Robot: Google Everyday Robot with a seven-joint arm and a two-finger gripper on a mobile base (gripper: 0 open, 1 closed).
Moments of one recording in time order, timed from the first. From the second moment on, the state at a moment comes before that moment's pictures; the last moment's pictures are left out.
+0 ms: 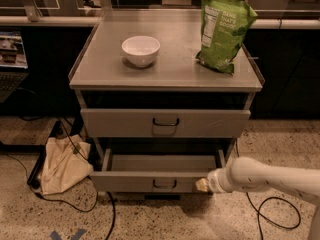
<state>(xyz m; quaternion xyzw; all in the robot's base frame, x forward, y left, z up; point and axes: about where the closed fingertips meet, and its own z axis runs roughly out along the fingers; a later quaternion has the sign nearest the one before) 0.527 -0.177 0.410 -0.16 0.95 0.19 0.19</state>
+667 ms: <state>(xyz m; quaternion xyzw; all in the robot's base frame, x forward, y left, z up) 0.548 -0.156 0.422 -0.19 0.94 0.20 0.20</state>
